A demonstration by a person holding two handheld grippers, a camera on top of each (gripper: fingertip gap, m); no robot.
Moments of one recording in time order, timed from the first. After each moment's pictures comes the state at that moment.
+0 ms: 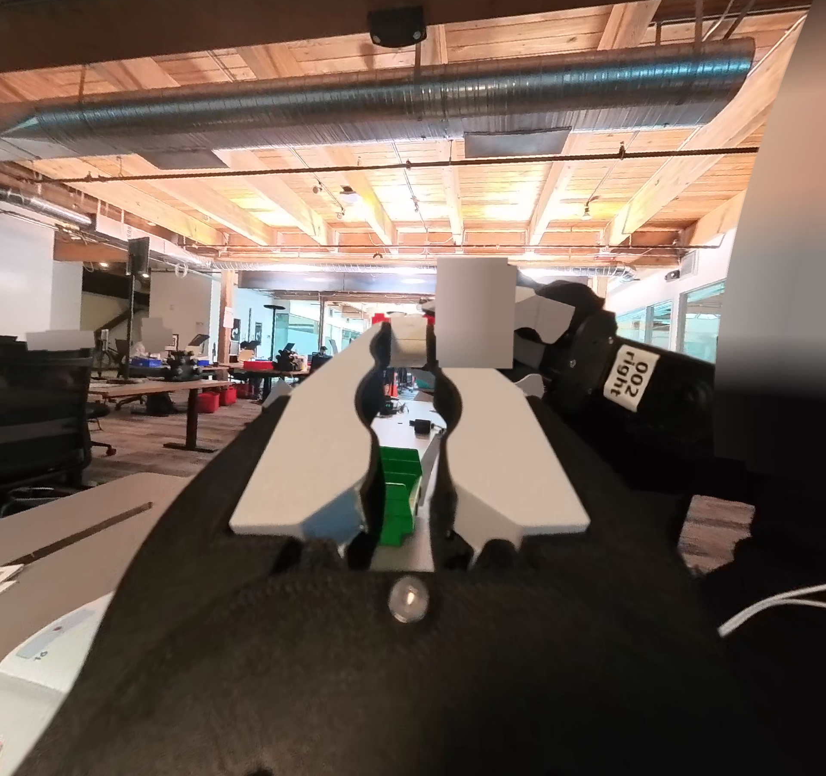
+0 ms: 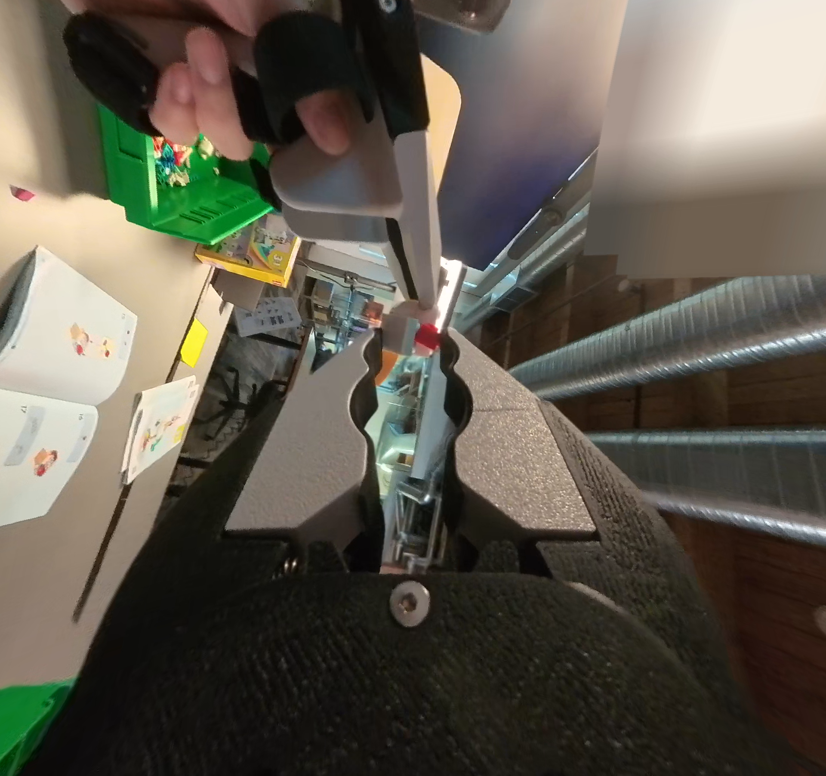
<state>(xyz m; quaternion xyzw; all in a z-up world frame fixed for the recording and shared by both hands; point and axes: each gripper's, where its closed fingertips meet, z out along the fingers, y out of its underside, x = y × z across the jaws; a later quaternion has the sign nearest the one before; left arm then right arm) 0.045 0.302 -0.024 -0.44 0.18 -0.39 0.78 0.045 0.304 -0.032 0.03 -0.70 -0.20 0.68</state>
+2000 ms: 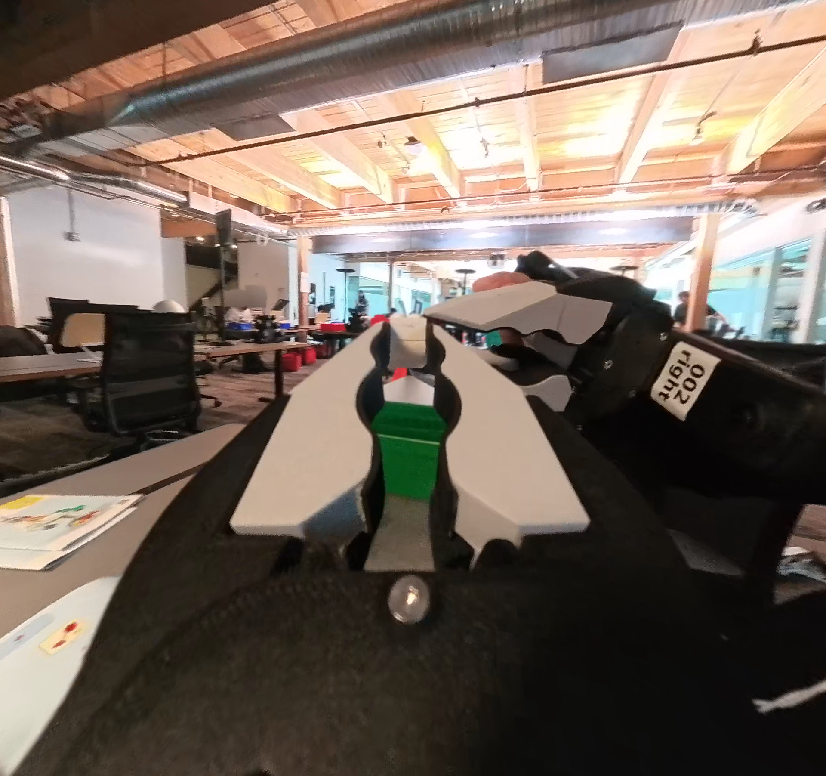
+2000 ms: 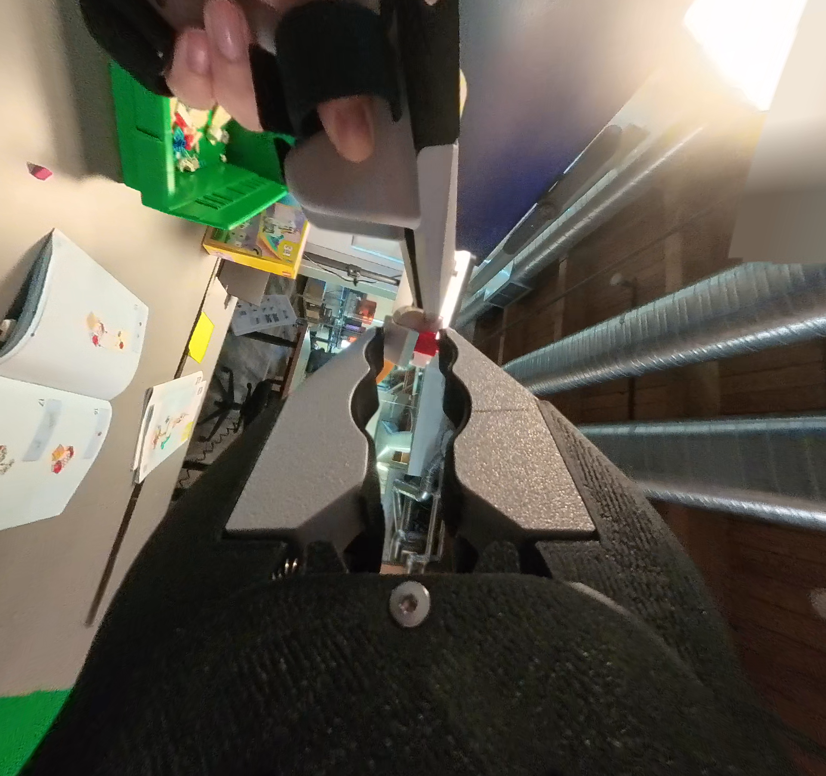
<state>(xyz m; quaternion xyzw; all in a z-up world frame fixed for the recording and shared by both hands) 0.055 0.328 -0.046 -0.50 0.17 -0.30 0.79 0.053 0.328 -0.058 0.03 -0.69 -0.20 0.69</state>
